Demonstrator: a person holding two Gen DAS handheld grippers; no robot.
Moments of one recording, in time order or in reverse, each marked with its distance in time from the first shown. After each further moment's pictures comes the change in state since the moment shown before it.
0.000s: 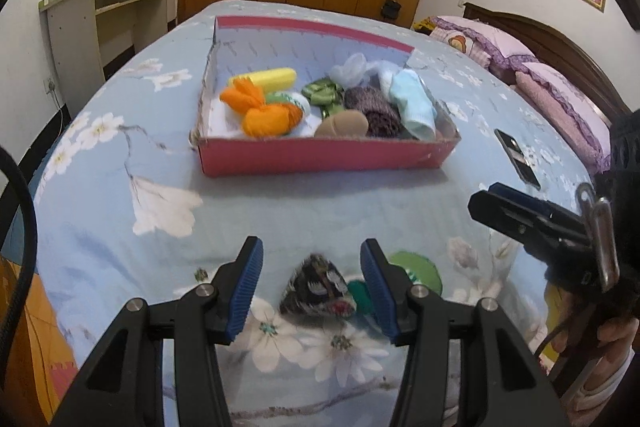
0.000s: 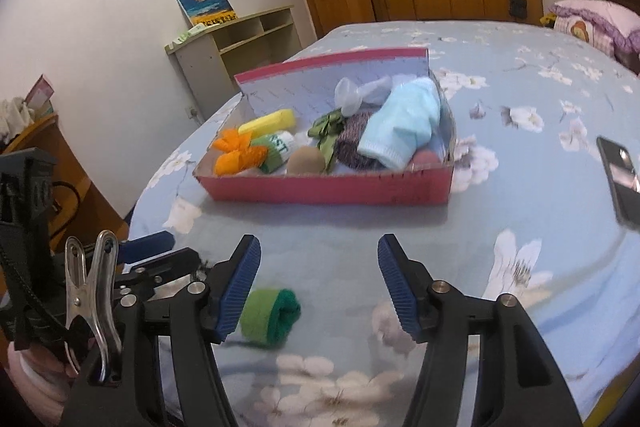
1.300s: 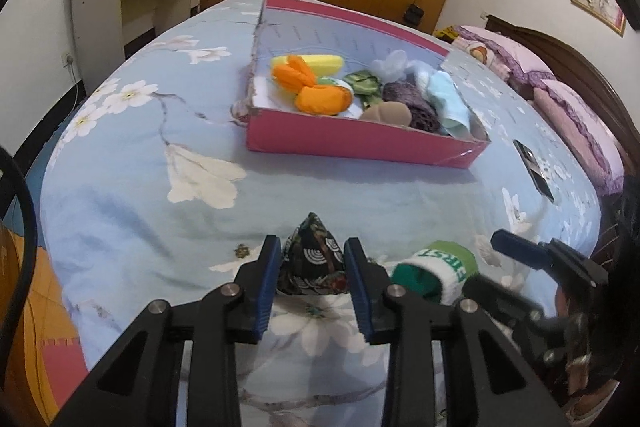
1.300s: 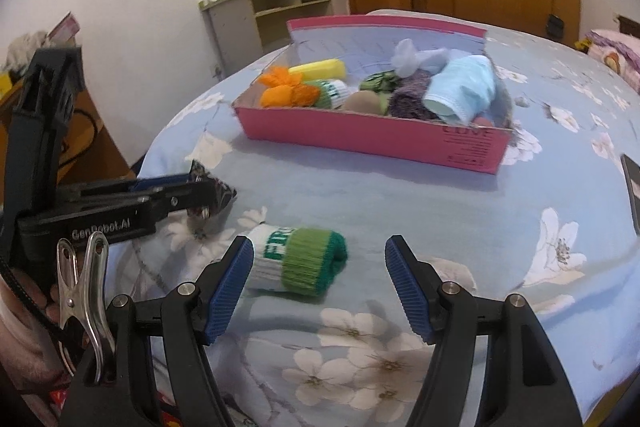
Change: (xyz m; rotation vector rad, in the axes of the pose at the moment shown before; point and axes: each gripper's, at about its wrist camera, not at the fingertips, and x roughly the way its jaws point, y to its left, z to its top) left arm 0.000 0.038 -0.013 -0.093 0.001 0.027; right arm 0.019 0.043 -0.035 -0.189 0.076 0.025
